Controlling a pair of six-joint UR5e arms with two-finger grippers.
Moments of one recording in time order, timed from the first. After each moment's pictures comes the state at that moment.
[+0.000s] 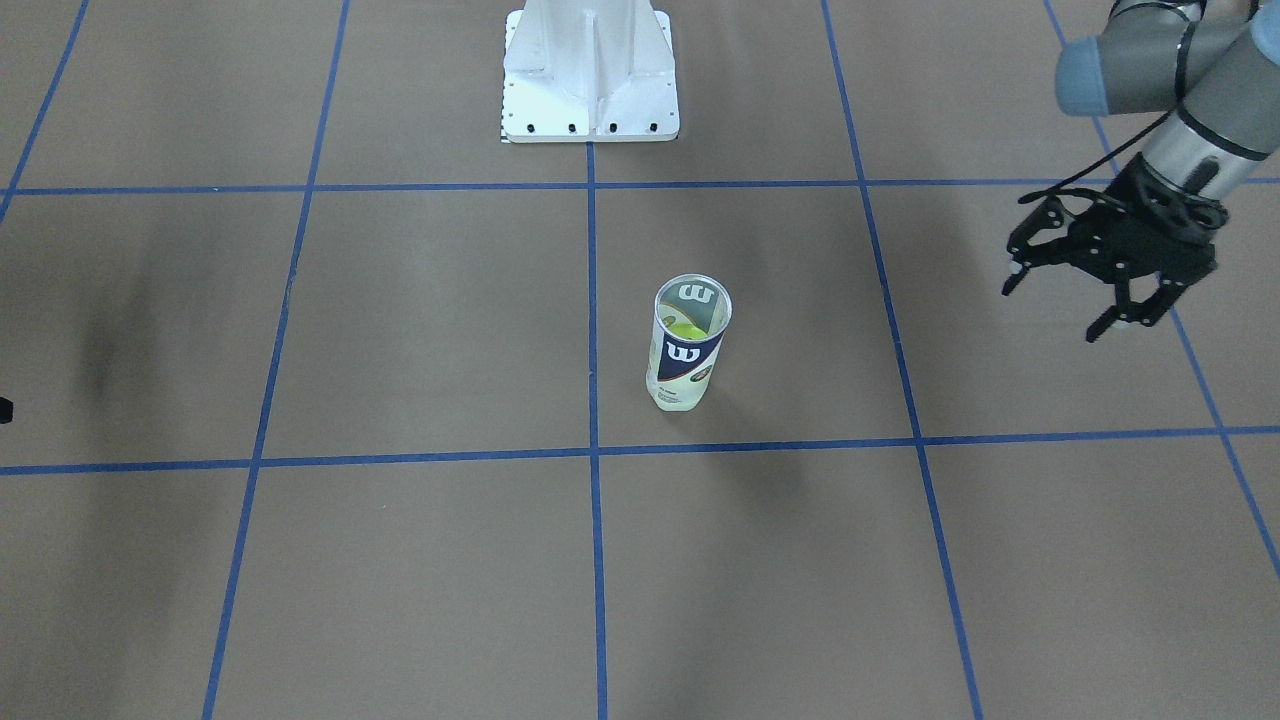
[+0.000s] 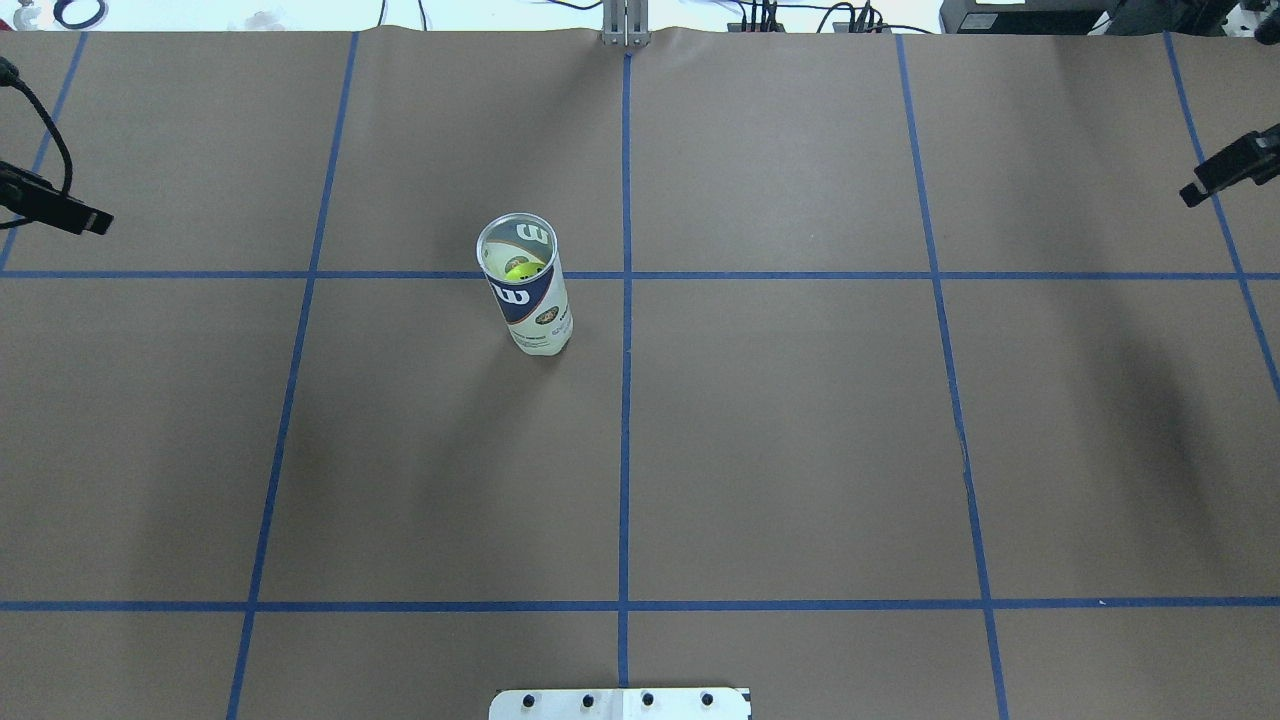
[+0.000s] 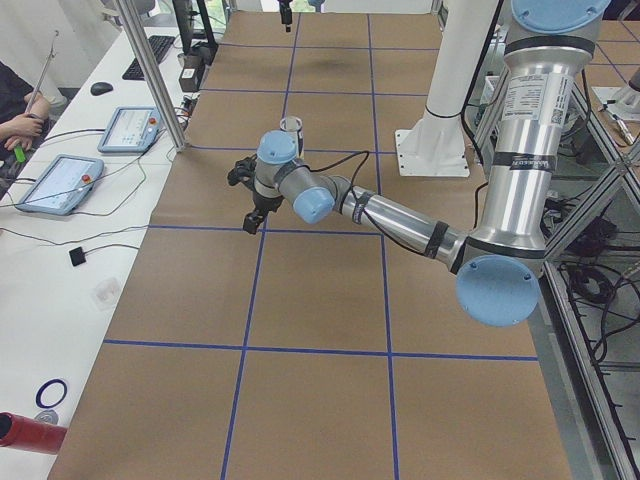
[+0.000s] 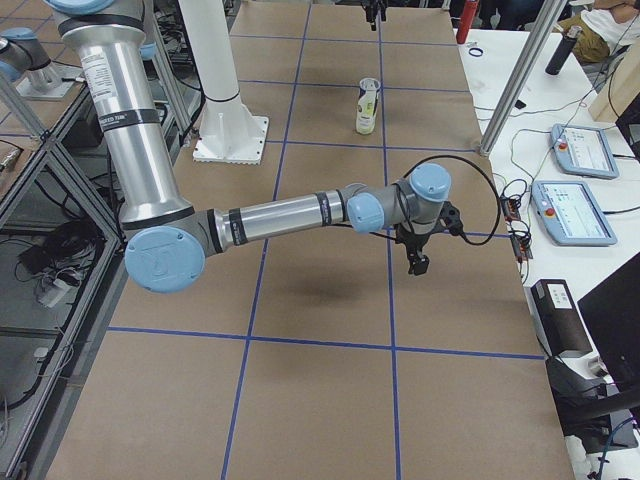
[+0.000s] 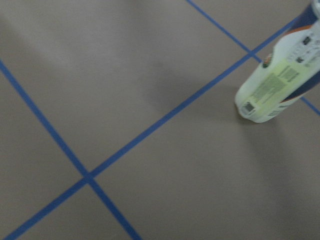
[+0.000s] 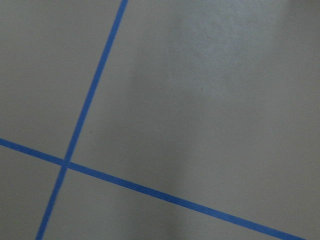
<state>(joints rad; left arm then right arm) -1.21 -1.69 -1.79 -1.91 -2.21 -0.23 1.36 -1.36 1.53 -1.47 2.36 0.01</state>
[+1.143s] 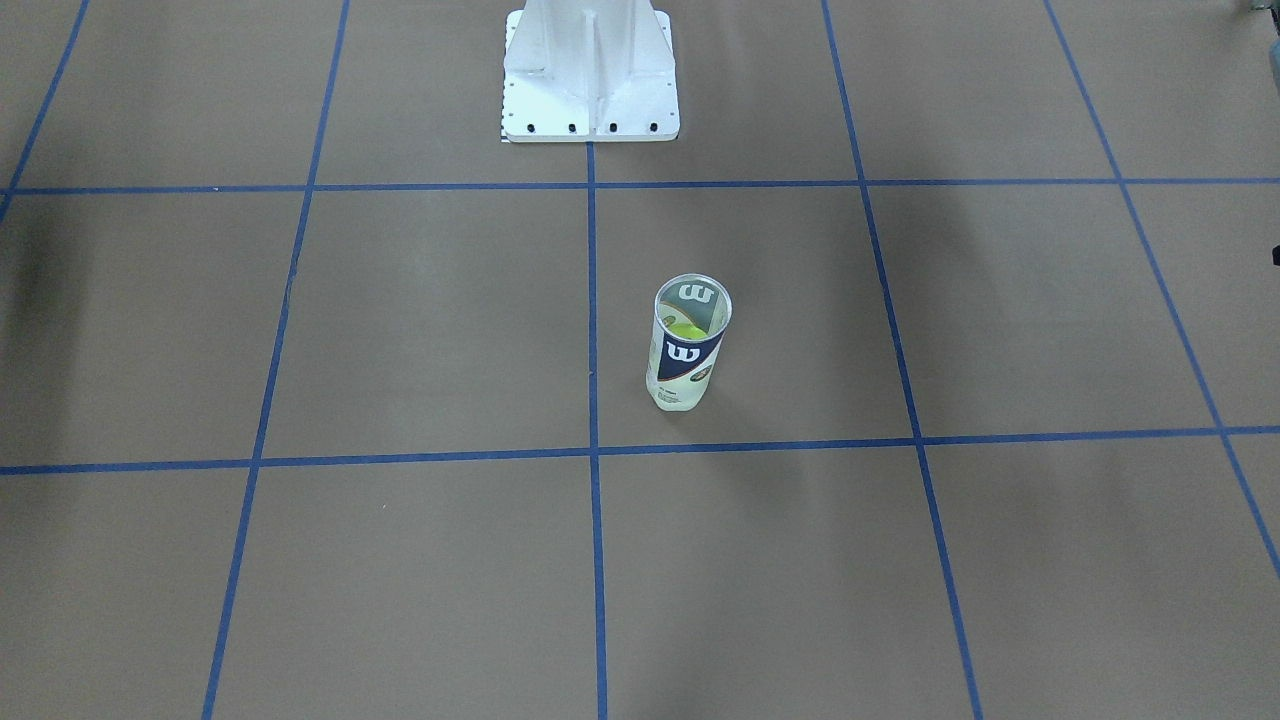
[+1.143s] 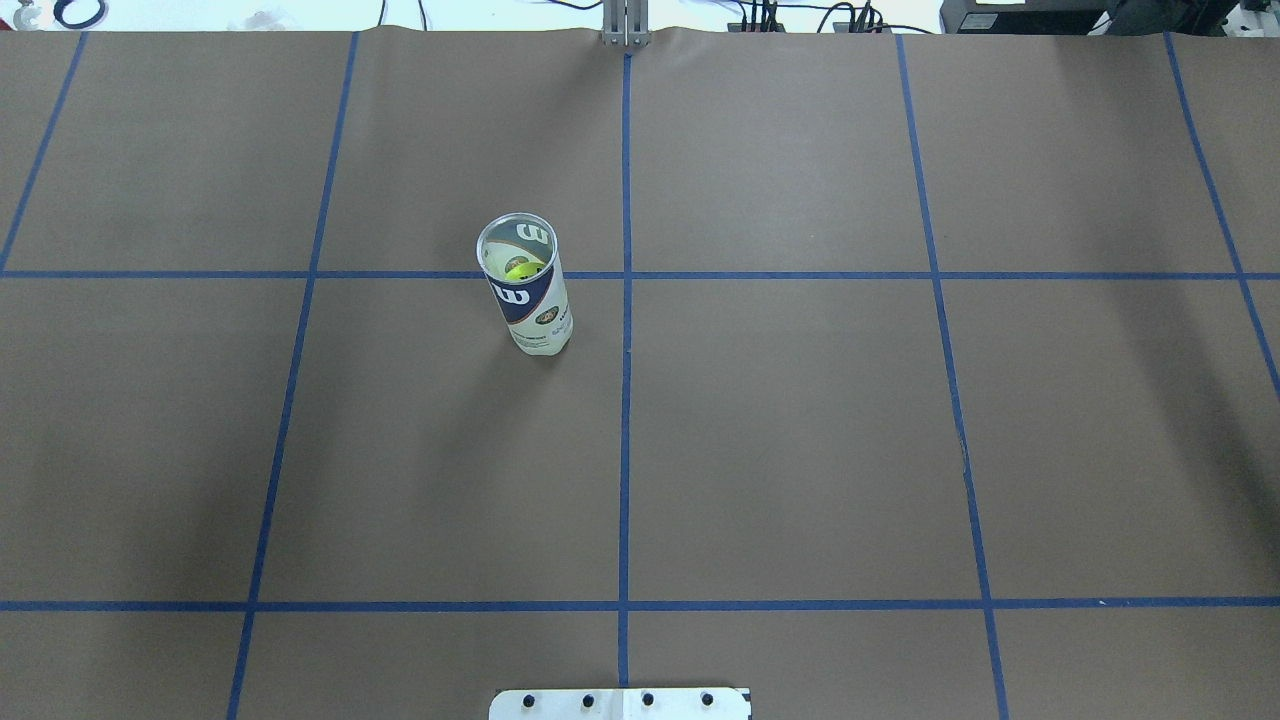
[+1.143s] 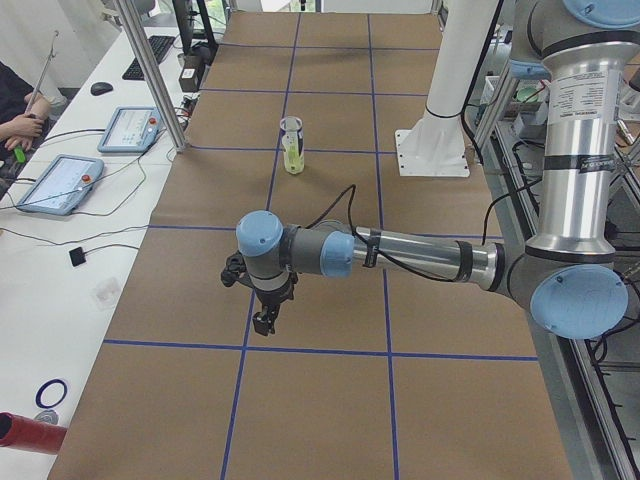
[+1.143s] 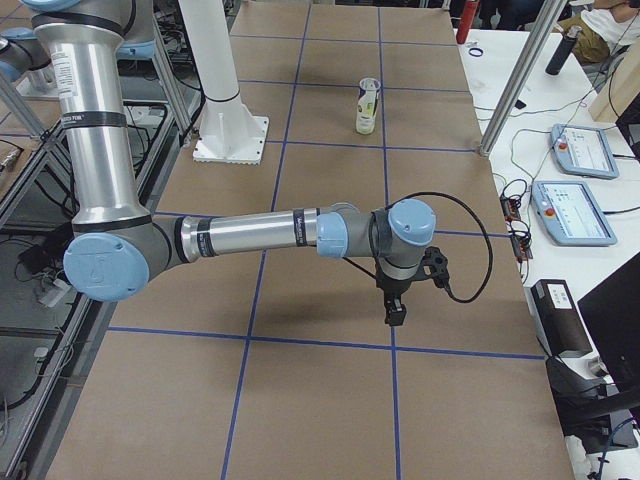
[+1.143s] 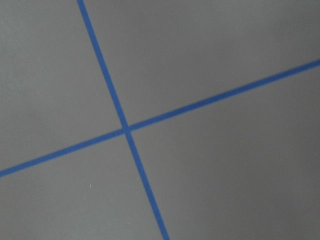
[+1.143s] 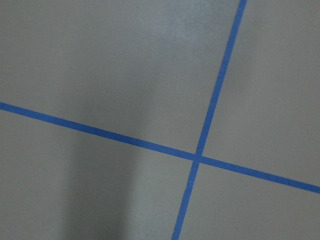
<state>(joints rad) -1.49 -1.54 -1.69 -1.53 -2.32 0.31 1.53 -1.46 1.63 -1.71 2.31 -0.10</state>
